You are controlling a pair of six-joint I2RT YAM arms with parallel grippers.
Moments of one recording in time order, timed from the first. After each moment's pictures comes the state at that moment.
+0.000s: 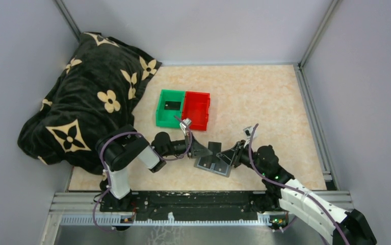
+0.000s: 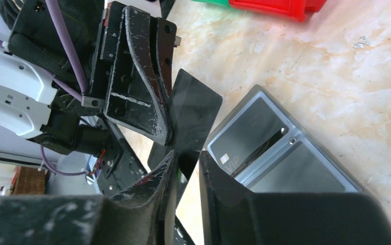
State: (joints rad) left arm -0.79 1.87 0.41 1.51 0.65 -1.33; right arm 0.65 0.57 0.08 0.30 -0.28 0.72
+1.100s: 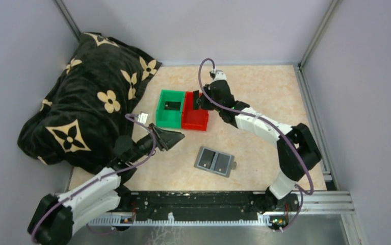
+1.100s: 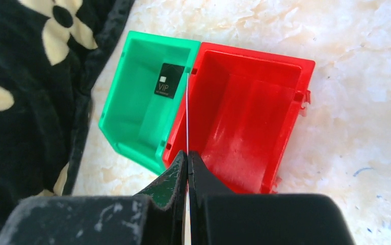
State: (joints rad) left arm -0.58 0.89 0.23 0.80 0.39 -0.92; right arm 0.65 1.60 1.14 0.02 0.07 0.56
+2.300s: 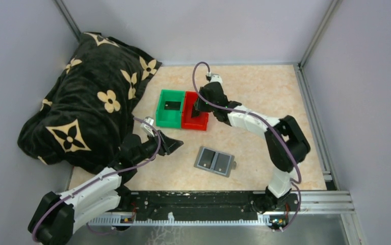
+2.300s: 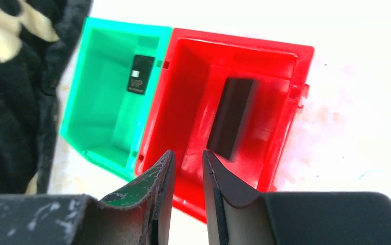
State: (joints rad) left arm -0.58 0.86 0.22 0.47 0.28 -0.78; right arm 0.65 1.82 1.25 0.01 0.12 0.59
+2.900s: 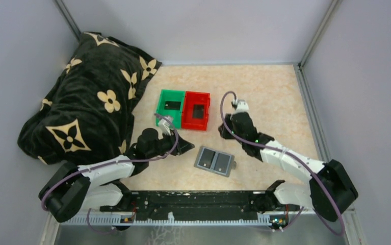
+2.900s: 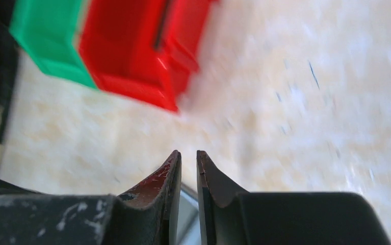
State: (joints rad) left arm -0.69 1.13 0.31 0.55 0.29 -0.76; right arm 0.65 1.20 0.70 0.04 0.17 0.54
